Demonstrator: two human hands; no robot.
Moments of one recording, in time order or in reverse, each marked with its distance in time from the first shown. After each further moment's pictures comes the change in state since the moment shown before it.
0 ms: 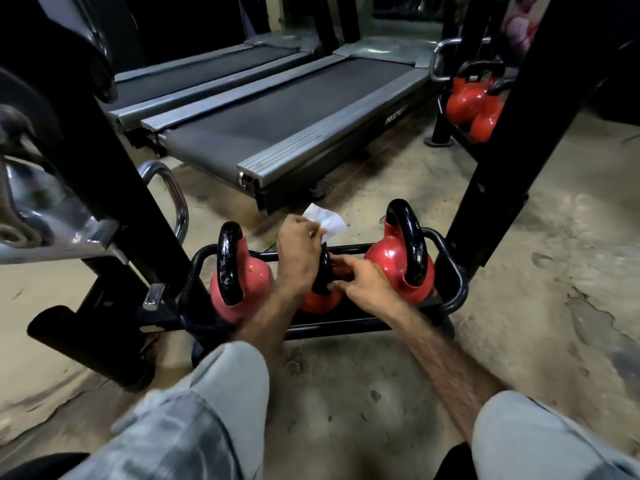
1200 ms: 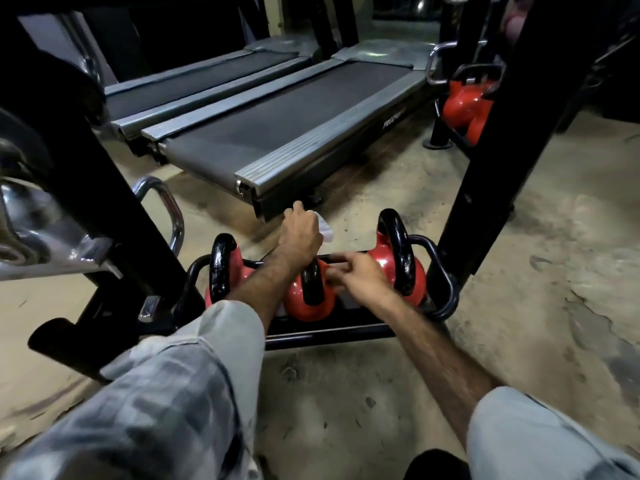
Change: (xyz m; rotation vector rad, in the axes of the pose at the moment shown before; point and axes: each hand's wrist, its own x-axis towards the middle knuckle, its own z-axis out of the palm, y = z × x) left_hand 0.051 0.029 0.009 0.535 -0.339 0.070; right_hand 0.021 -0.003 -0.018 0.183 0.061 0.158
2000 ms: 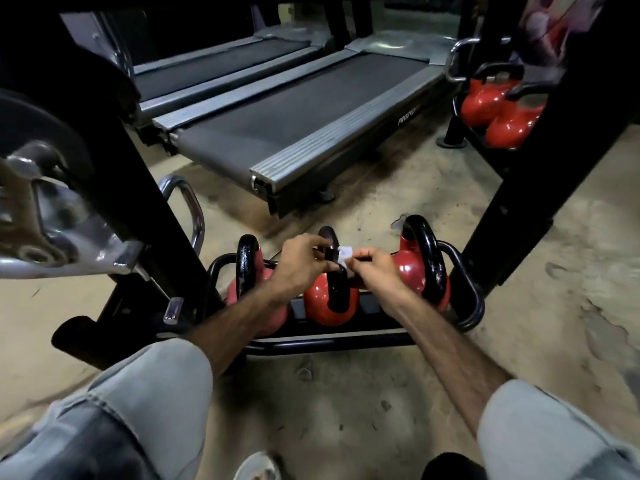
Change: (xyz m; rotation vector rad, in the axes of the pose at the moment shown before) left_hand -0.046 -0.051 -0.020 -0.550 -0.077 0.045; right_hand 0.025 -0.013 0.025 0.085 0.150 0.171
